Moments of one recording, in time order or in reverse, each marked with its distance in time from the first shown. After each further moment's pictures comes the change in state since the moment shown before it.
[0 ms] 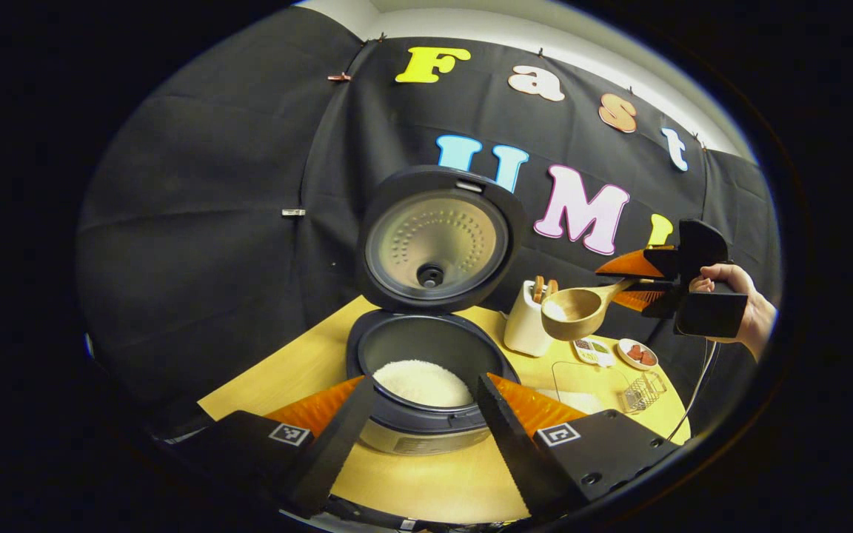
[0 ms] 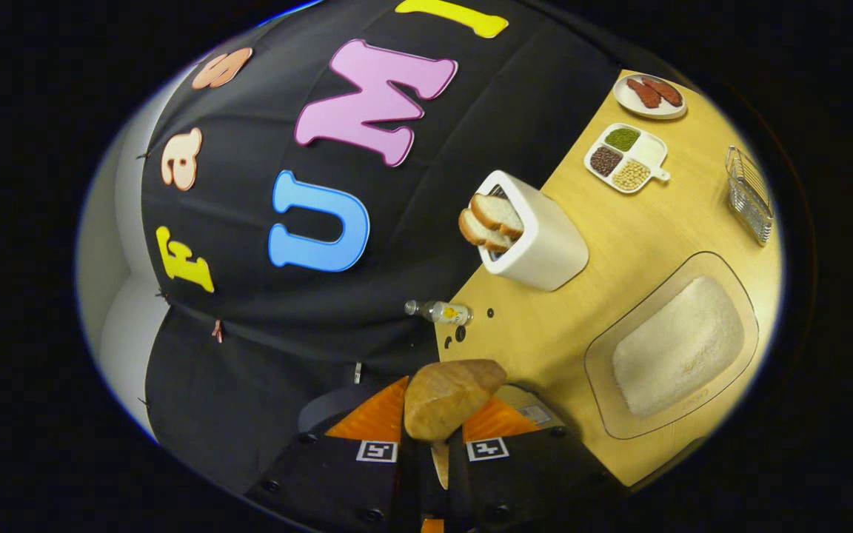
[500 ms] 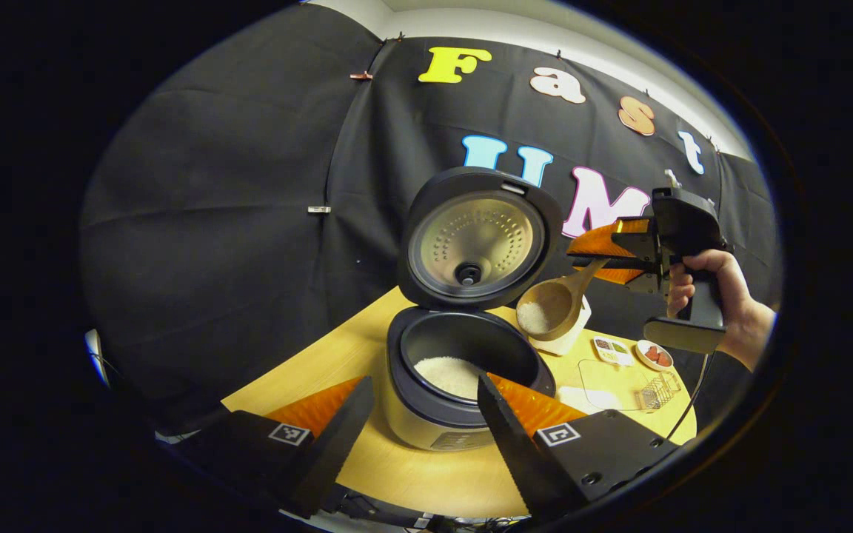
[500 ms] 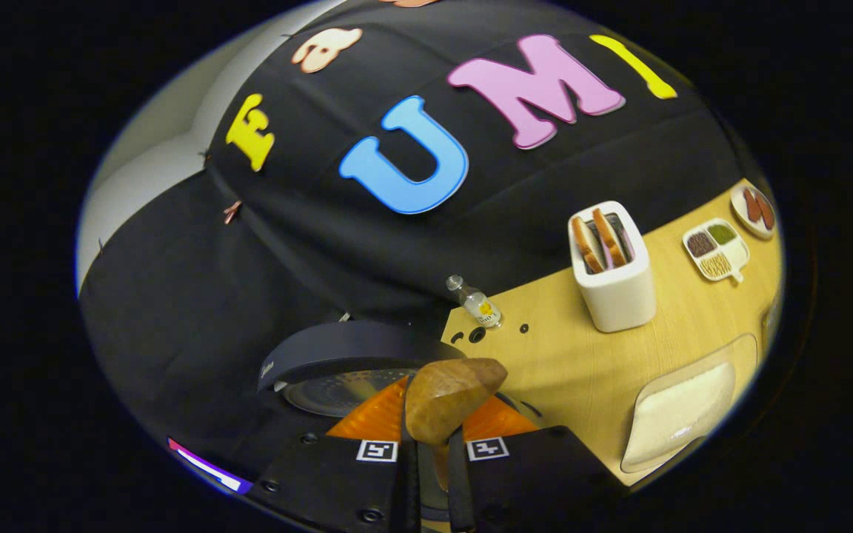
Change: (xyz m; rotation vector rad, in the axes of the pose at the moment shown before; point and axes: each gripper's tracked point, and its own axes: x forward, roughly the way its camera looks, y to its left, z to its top) left arm -0.006 0.042 -0.004 -0.015 0.005 0.065; right arm 0.049 0.068 -0.082 -0.577 -0.025 0.086
